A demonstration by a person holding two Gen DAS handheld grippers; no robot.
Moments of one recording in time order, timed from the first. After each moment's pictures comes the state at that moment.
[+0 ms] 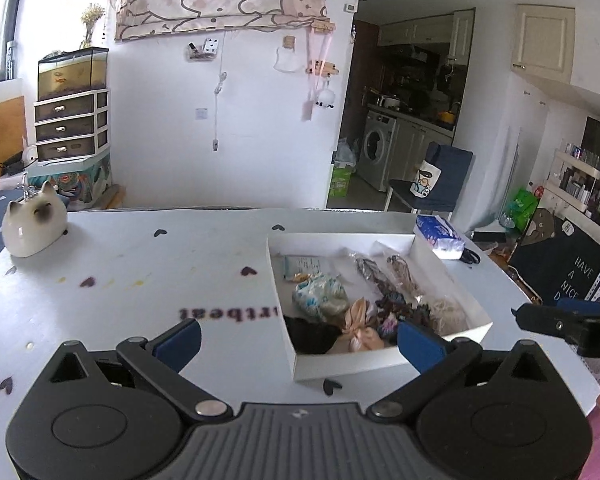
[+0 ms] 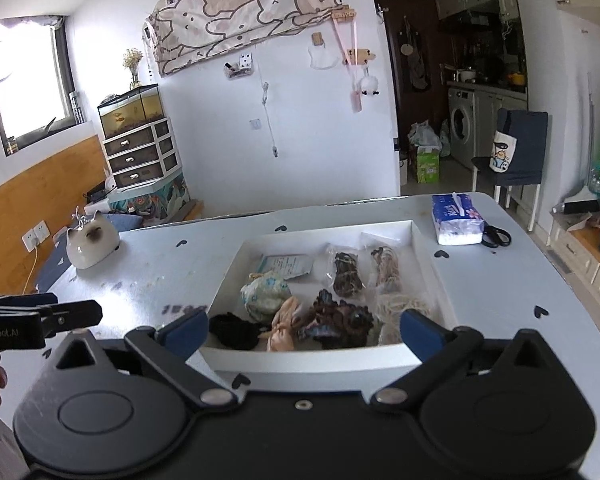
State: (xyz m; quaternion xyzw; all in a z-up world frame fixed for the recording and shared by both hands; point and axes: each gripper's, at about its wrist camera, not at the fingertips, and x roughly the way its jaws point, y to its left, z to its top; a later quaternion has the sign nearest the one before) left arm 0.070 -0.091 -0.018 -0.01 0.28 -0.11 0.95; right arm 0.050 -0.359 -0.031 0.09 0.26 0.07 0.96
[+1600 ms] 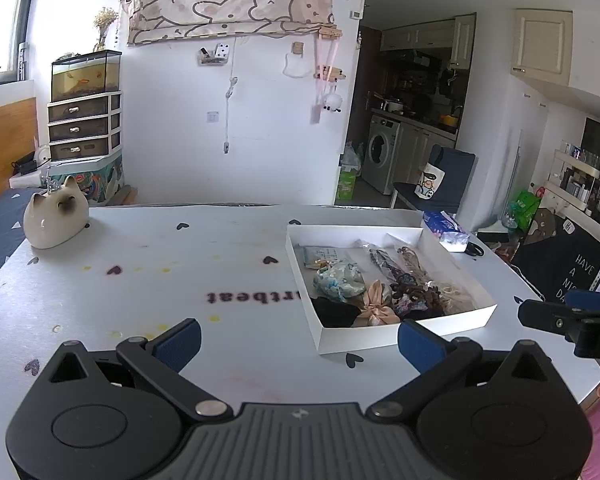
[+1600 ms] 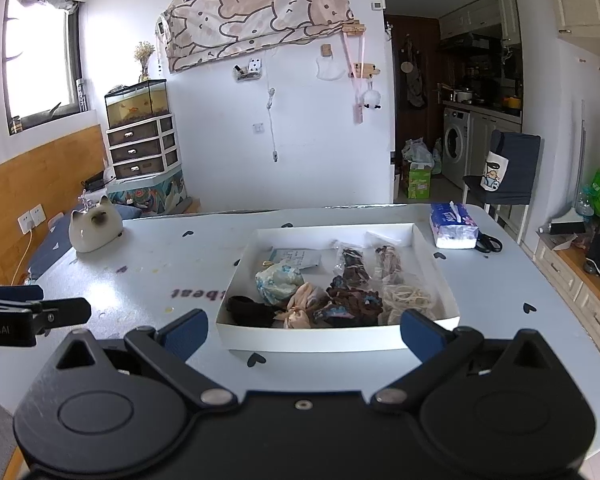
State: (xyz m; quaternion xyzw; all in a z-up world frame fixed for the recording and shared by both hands) left arm 0.032 -0.059 -0.018 -0.01 0.28 -0.11 0.96; right arm 0.004 -0.317 -0.028 0.06 0.25 0.06 0.97
